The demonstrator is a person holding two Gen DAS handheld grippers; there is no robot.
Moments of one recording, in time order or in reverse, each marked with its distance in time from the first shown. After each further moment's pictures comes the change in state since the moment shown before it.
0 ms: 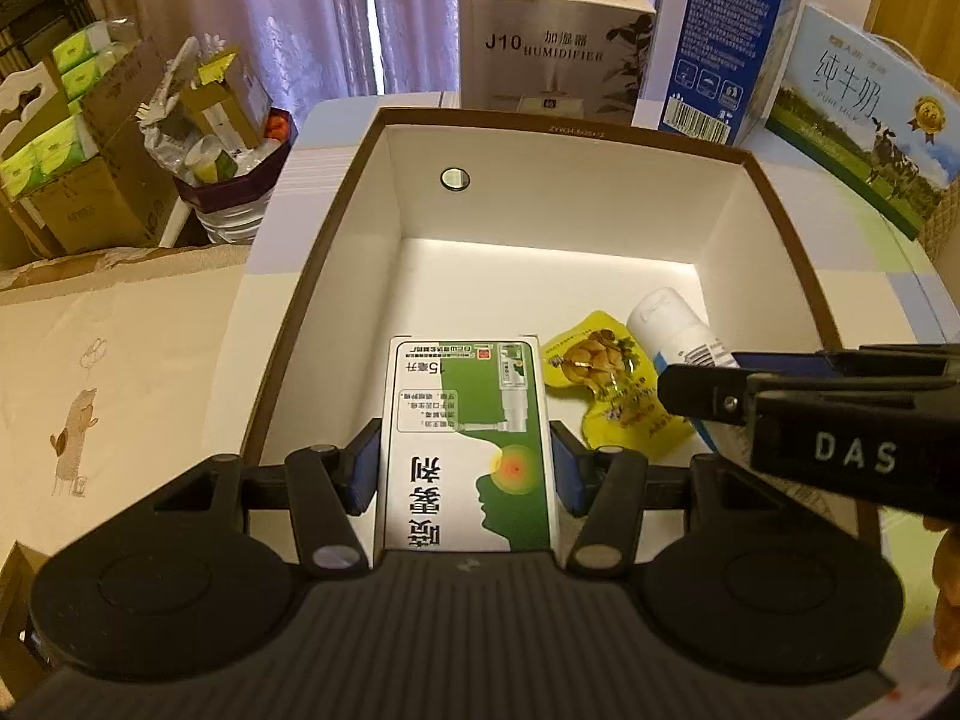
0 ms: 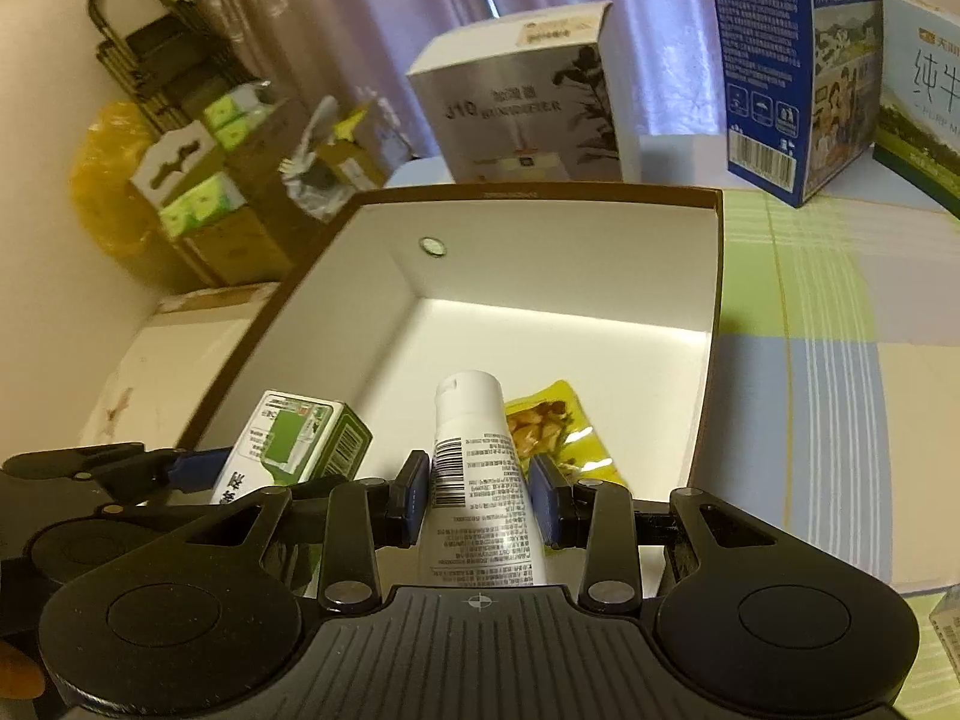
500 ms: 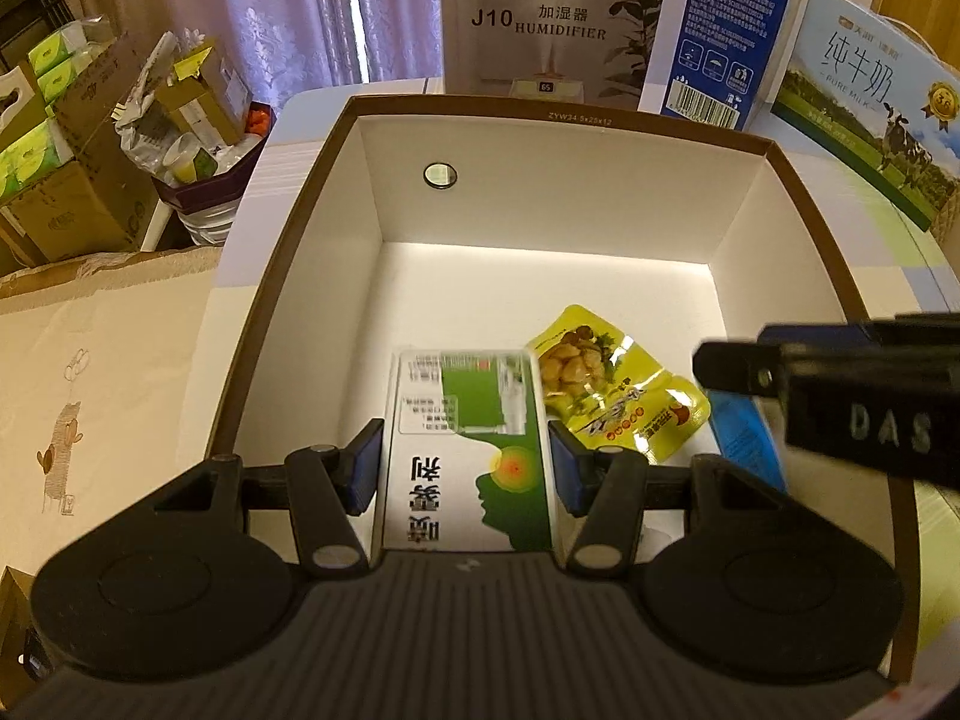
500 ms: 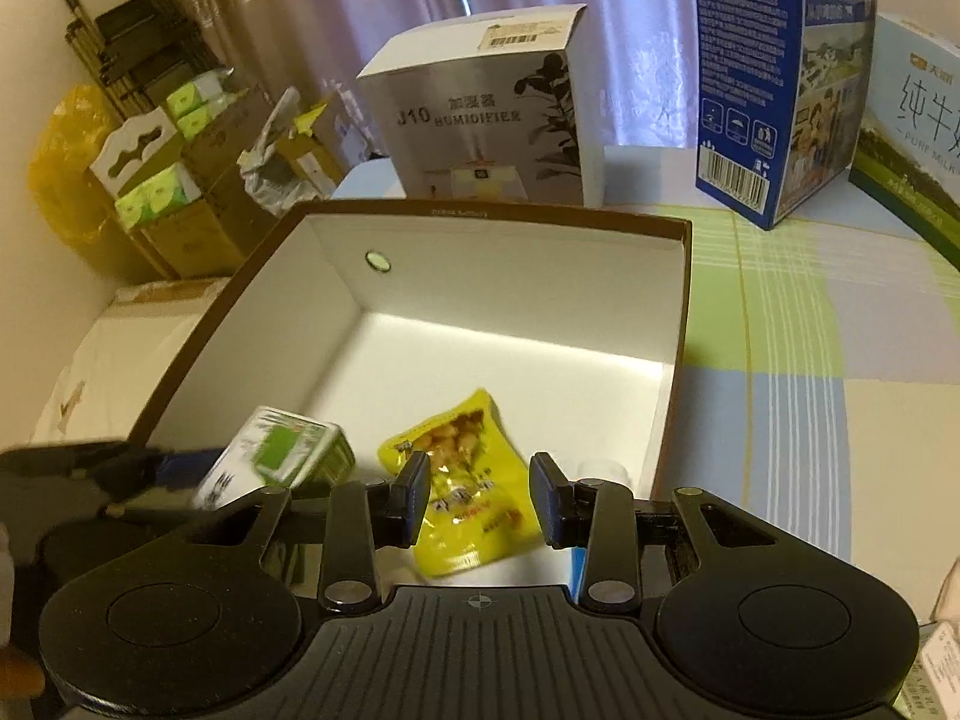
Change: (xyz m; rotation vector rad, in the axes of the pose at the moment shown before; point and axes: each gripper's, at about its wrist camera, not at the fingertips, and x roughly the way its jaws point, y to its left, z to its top) left arm 0.032 -0.001 0.015 0.024 0.020 -0.015; right arm 0.010 -0.007 0.015 -0.035 0.018 -0.084
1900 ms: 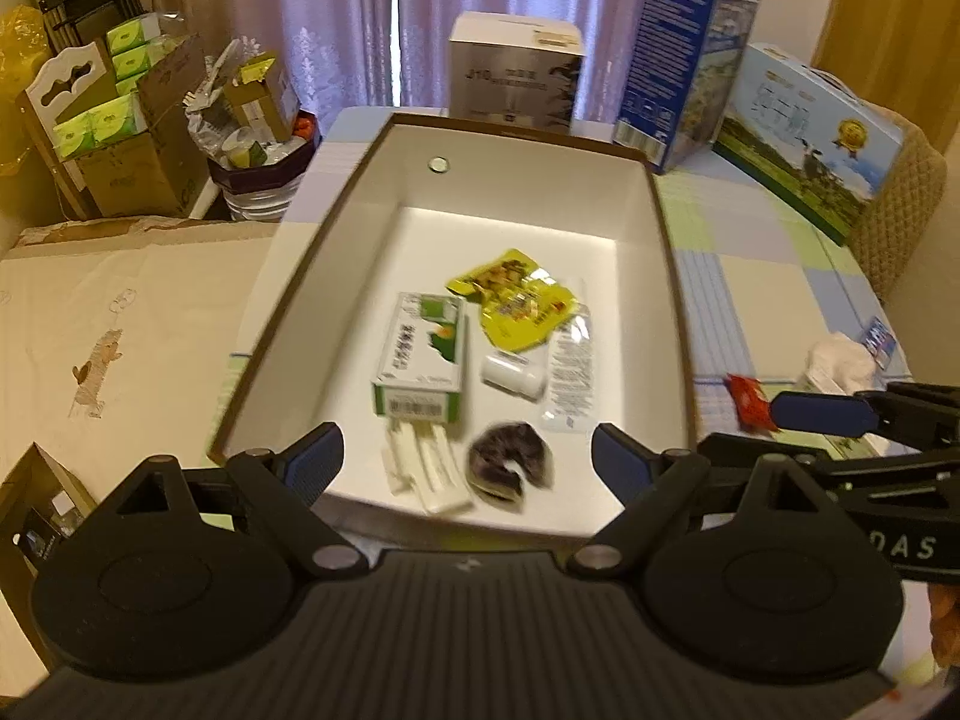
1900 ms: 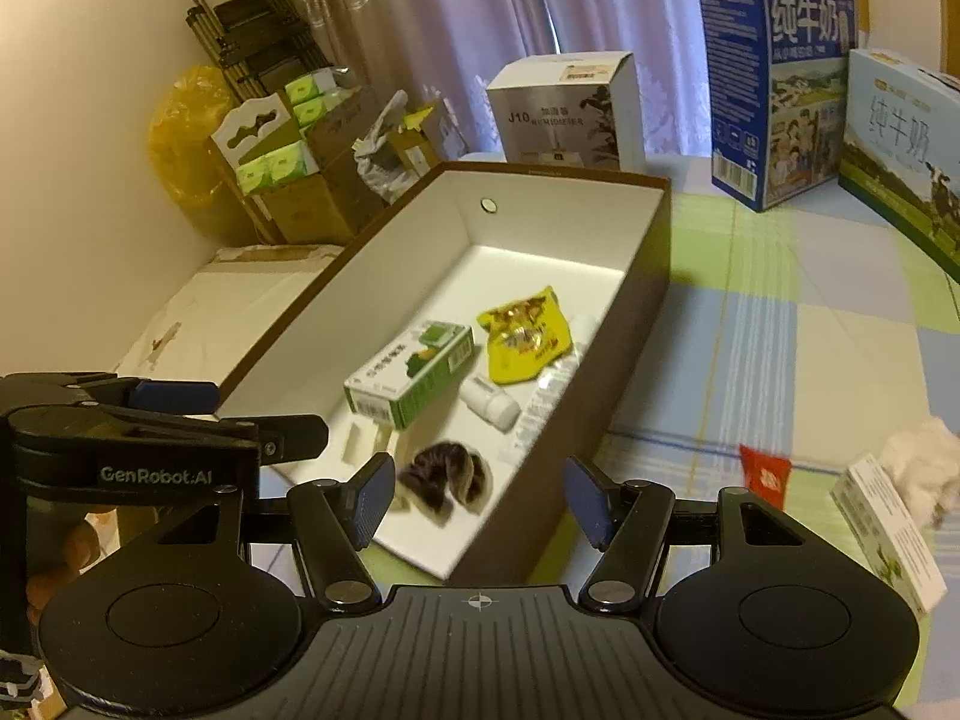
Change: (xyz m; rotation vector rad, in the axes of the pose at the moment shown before) left arm -0.165 -0.041 -0.102 -0.107 -0.076 0.007; right arm -0.153 0.002 -0.110 -0.105 -0.030 0.146
